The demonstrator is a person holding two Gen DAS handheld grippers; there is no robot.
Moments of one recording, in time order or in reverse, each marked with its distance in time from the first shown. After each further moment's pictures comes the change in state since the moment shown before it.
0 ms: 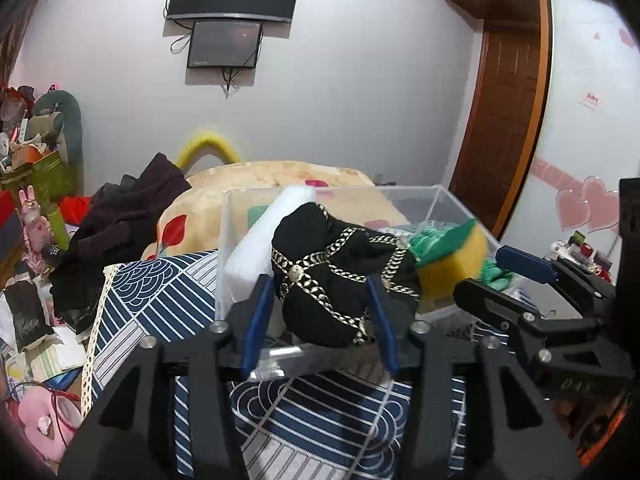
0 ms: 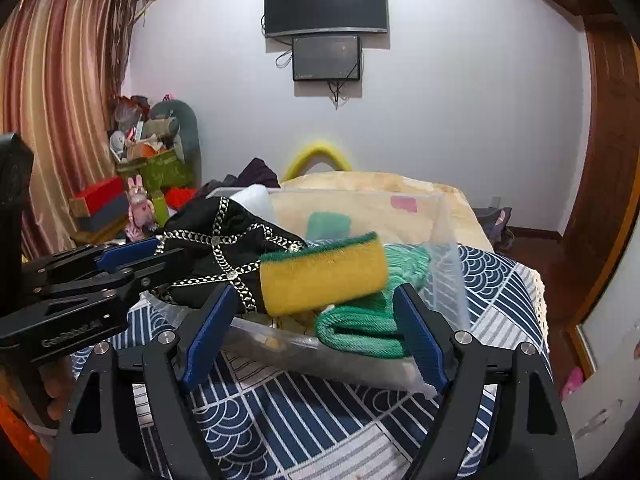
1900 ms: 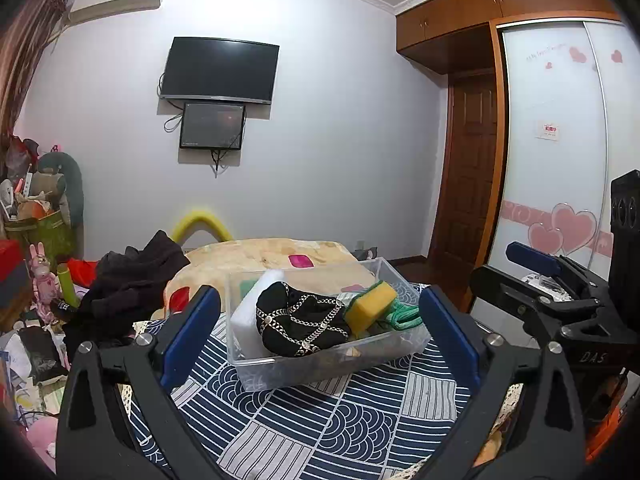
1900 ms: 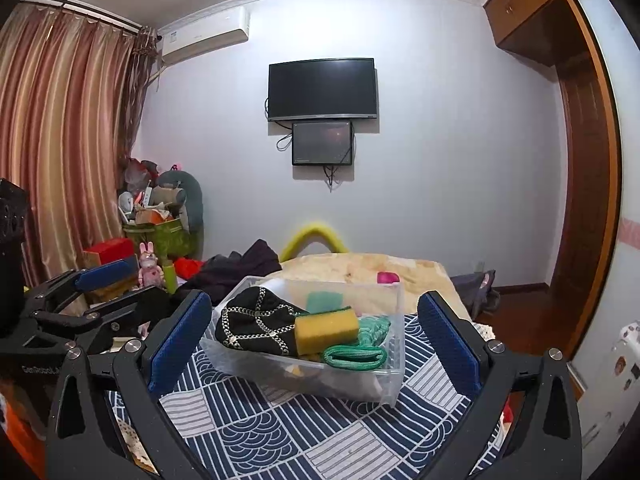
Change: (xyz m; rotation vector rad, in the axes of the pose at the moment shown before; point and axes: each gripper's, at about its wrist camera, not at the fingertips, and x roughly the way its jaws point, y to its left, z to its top) left arm -0.128 -0.031 0.001 0.065 -0.284 -0.049; right arm -0.103 0.024 0.006 -0.023 -0.289 -0.041
